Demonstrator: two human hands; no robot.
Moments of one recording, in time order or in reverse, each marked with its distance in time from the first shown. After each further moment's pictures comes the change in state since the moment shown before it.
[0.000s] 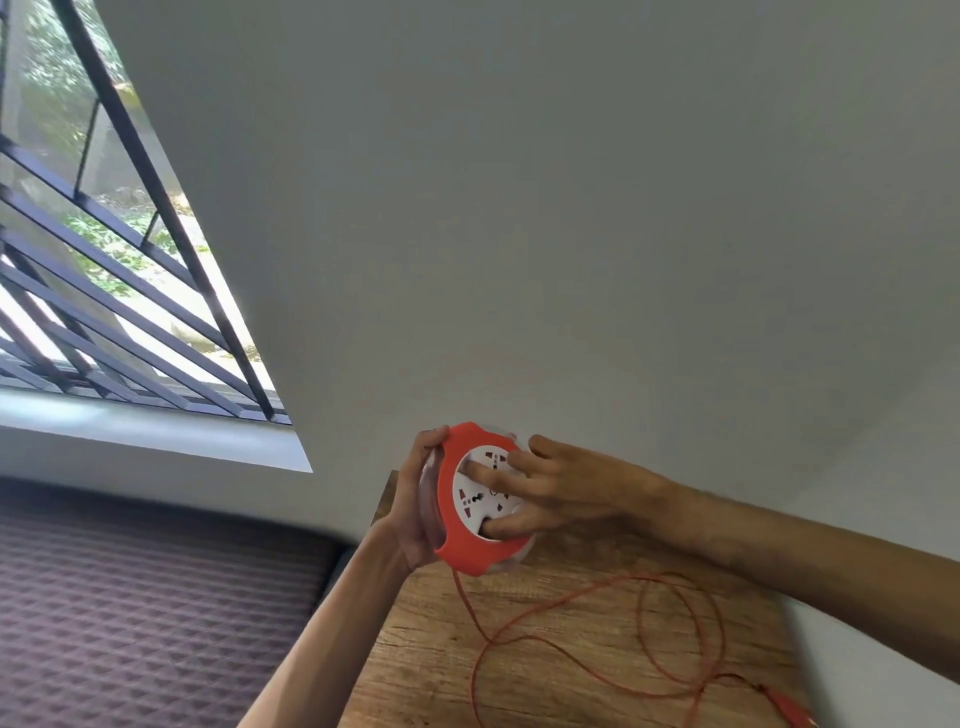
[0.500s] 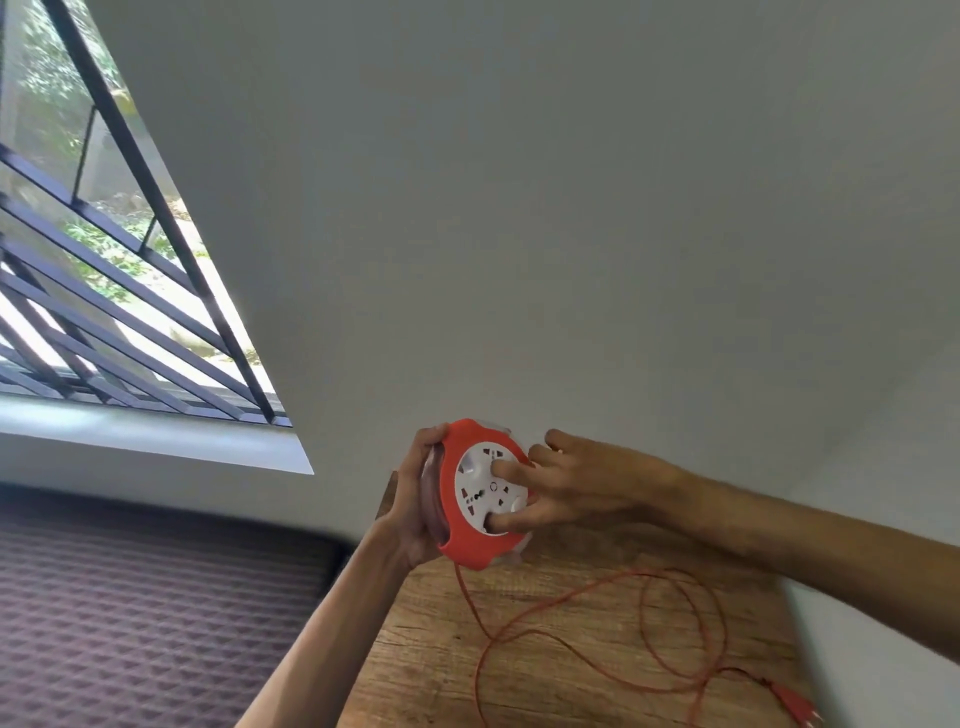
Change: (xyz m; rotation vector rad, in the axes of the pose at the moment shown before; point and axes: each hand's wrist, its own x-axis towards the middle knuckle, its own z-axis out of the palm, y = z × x) left_hand -0.001 0.002 0.004 0.093 0.067 0.003; right_hand -0.015 0.003 0.005 0.049 -0.009 0.010
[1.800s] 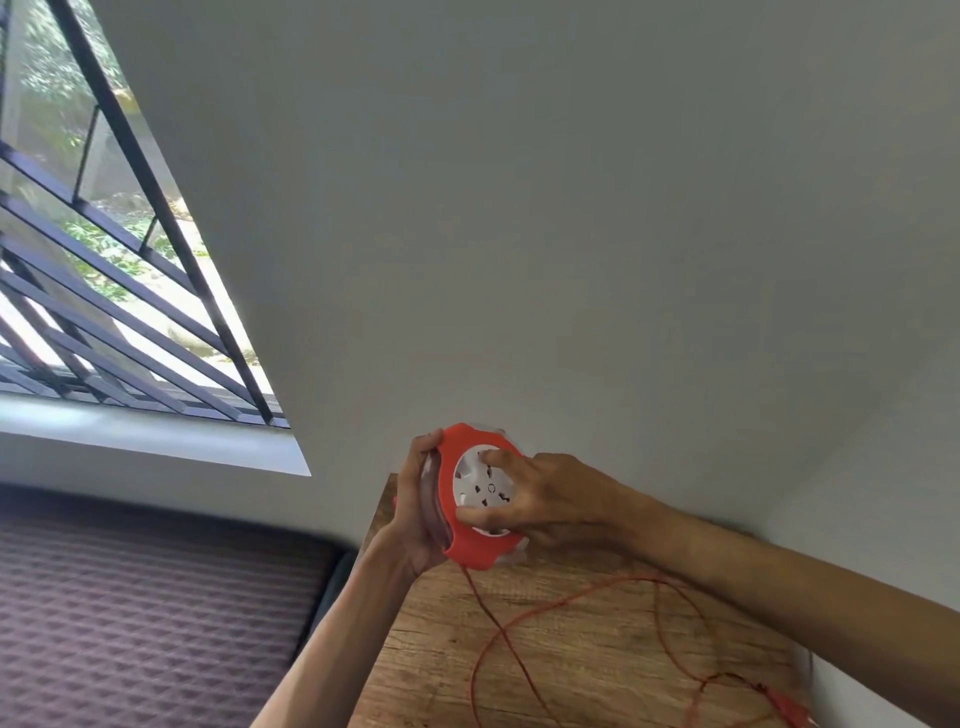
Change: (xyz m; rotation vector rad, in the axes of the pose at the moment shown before) left_hand 0.006 -0.012 -0.003 -0.166 -0.061 0.021; right_hand 0.023 -0.029 -0.012 0.280 0.096 0.325
